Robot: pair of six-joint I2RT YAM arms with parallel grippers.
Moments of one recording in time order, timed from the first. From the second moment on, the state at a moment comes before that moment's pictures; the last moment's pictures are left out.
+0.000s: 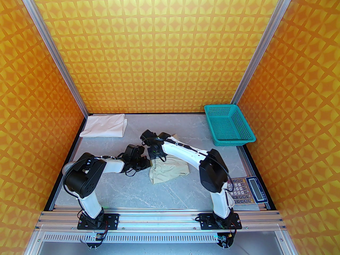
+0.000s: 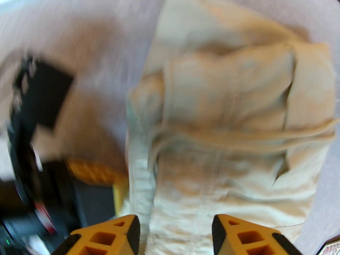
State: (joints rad) left arm -0.45 1.76 0.74 0.14 0.53 -0.75; right arm 0.83 1.95 1.62 -0.96 0.16 0.47
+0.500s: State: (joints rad) left arm -0.42 1.77 0.77 0.08 0.52 -0.71; right arm 0.87 1.93 1.46 -0.83 0.03 0.38
